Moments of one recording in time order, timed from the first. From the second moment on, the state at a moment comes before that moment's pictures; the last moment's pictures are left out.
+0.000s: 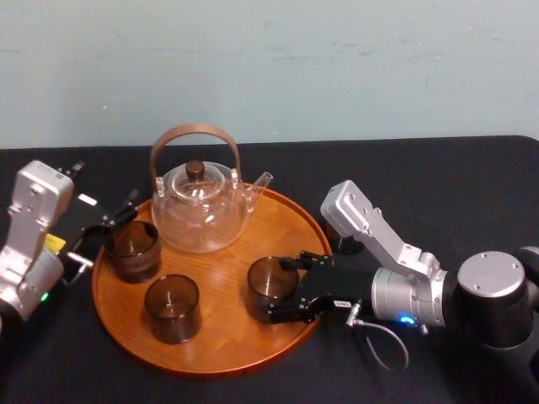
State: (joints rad) left arm -0.20 0.60 0.45 -1.41 -0.25 -0.12 0.03; right arm 0.36 0.49 -0.66 -1.45 0.33 0.28 0.59
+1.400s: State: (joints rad) left arm -0.20 0.60 0.45 -1.41 -0.25 -0.12 0.03; right arm 0.28 0.61 -0.59 -1.56 0.42 0.22 0.65
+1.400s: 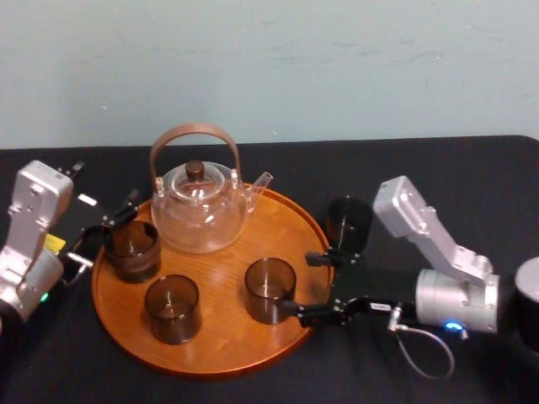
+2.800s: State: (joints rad) left arm -0.20 0.60 0.45 -1.41 -0.25 -0.12 0.03; right arm 0.11 0.62 -0.34 -1.61 0.47 0.31 0.33
